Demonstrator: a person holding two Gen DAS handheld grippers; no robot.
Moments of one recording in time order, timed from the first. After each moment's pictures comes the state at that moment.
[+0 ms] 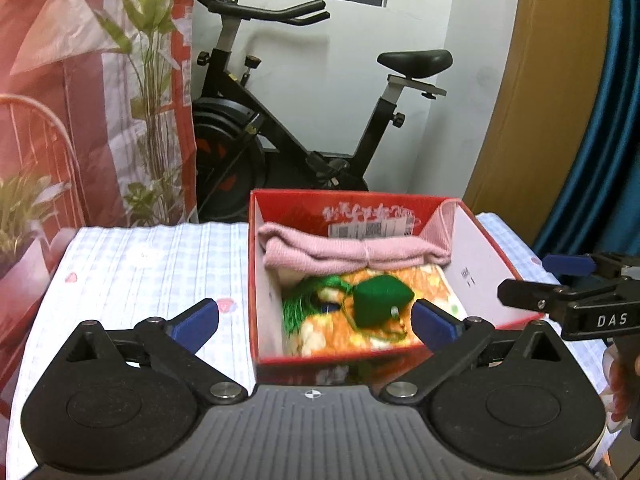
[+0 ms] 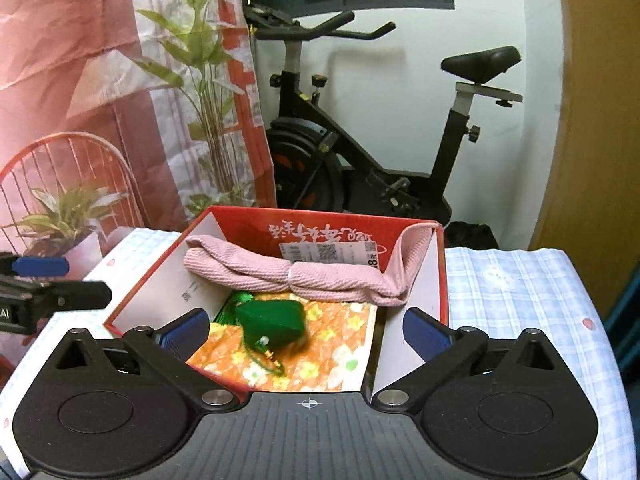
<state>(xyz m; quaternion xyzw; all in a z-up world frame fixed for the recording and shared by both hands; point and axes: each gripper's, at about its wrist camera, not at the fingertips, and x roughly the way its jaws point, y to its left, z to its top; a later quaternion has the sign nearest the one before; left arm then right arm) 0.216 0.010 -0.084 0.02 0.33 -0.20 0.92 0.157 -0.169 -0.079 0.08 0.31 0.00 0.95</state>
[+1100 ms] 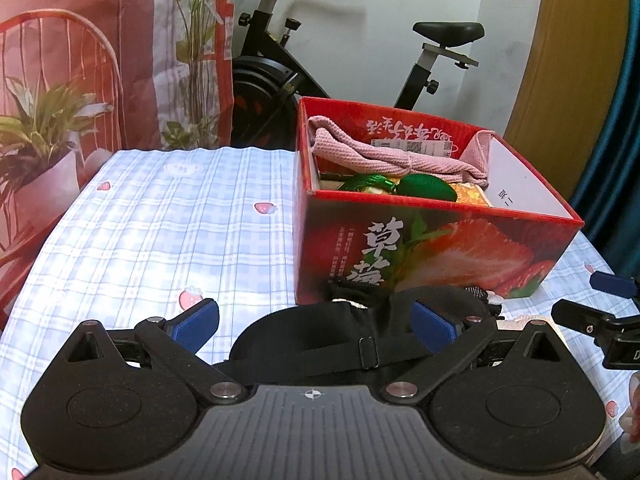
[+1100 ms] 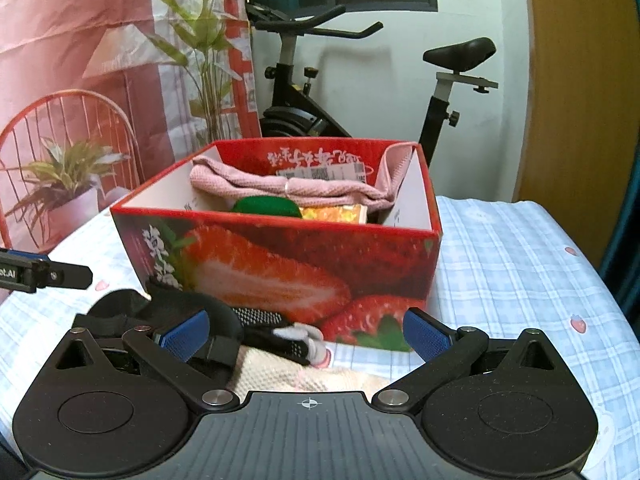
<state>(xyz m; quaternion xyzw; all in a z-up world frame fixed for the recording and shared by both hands) 0.164 0.047 -0.158 0.01 0.36 -0.15 0.92 0.060 -0.138 -0.168 0.06 0.29 -0.02 0.96</state>
